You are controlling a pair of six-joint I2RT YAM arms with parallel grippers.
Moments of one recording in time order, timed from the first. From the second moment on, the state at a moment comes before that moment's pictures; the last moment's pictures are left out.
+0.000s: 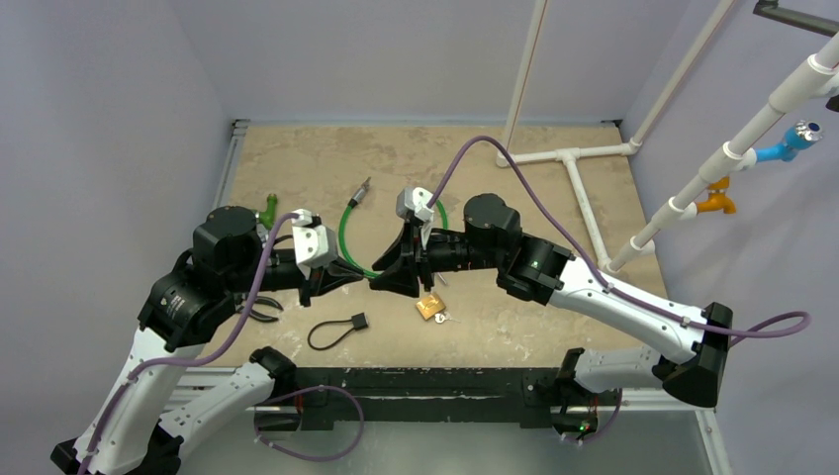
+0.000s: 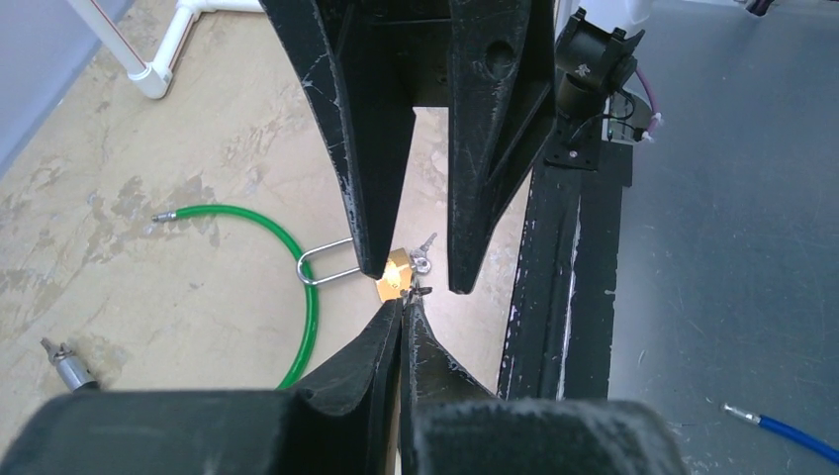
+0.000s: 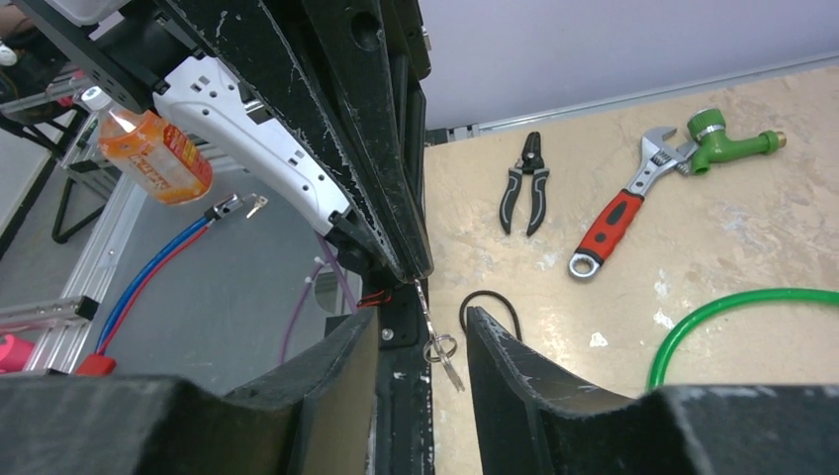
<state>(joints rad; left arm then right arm) -0.56 0.76 1.23 -0.86 0.70 0.29 1.04 1.22 1.18 -0.10 -0.51 0.17</state>
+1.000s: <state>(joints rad) -0.56 0.76 1.24 -0.85 0.71 0.29 1.04 1.22 1.13 0.01 -0.52 0.17</state>
